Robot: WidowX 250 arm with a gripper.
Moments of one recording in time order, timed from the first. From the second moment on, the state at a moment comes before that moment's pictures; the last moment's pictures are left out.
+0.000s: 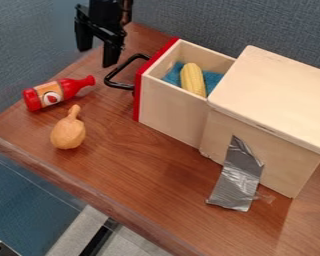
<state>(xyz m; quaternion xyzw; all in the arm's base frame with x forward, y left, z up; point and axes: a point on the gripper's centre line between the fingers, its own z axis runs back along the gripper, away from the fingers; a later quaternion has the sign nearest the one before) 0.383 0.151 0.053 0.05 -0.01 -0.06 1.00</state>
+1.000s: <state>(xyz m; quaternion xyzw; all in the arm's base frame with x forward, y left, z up) 0.385 0.137 0.025 0.02 0.01 -0.09 1.00</state>
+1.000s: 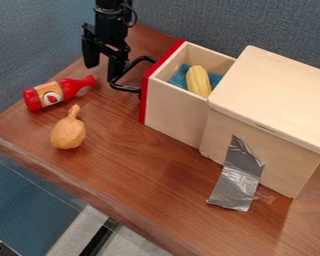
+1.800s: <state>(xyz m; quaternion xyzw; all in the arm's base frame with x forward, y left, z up) 0.394 0.103 0.020 -0.04 -0.02 -0.10 0.99</state>
